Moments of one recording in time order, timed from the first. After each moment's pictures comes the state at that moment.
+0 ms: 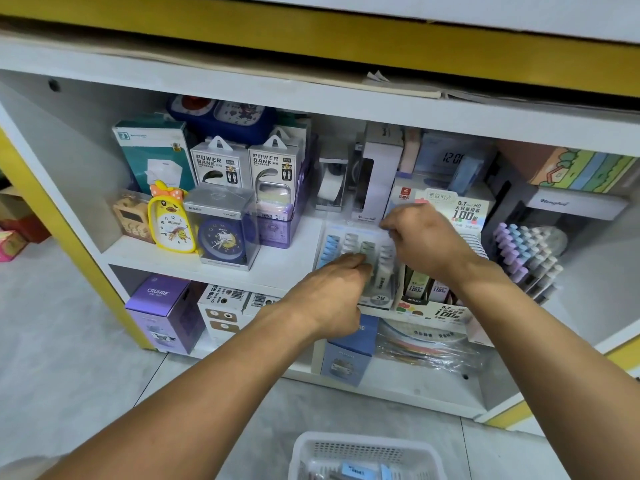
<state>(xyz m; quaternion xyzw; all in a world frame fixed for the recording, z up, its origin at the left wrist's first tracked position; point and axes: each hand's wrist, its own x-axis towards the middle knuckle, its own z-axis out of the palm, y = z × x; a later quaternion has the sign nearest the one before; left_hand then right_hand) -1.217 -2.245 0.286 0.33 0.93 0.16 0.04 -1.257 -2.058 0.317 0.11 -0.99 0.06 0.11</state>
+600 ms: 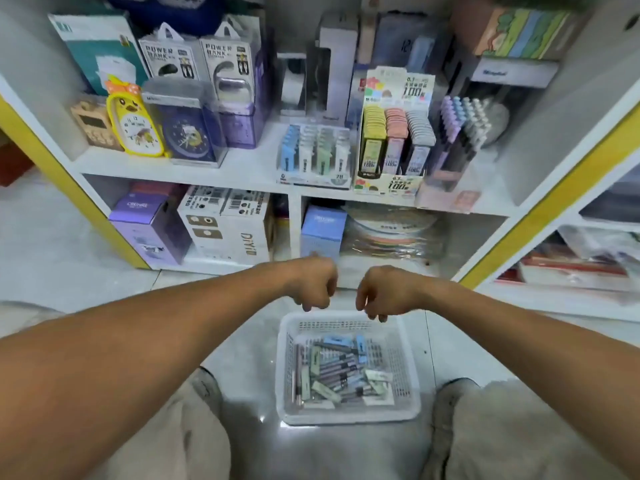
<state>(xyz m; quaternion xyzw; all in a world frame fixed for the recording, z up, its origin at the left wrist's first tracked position) -1.115 -2.230 0.200 0.32 0.88 0.08 0.34 -1.069 -2.055 0.191 0.06 -0.93 0.15 -0.34</state>
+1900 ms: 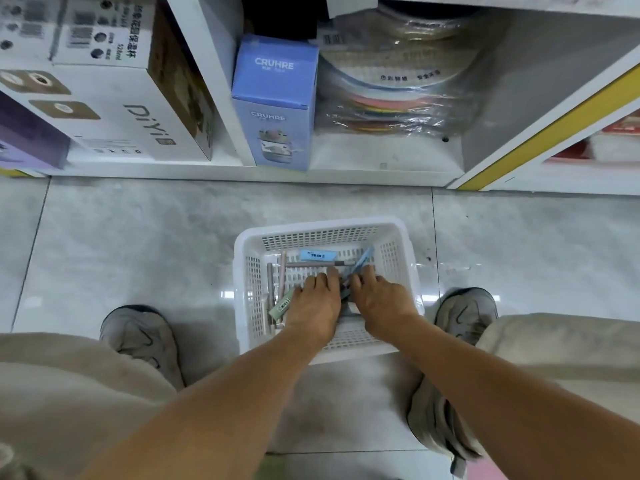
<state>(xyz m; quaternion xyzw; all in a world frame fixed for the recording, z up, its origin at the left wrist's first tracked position) -1.012 -2.172 -0.107 0.26 0.92 0.05 0.30 -0.981 -2.030 -0.100 0.03 -0.95 -0.04 -0.31</state>
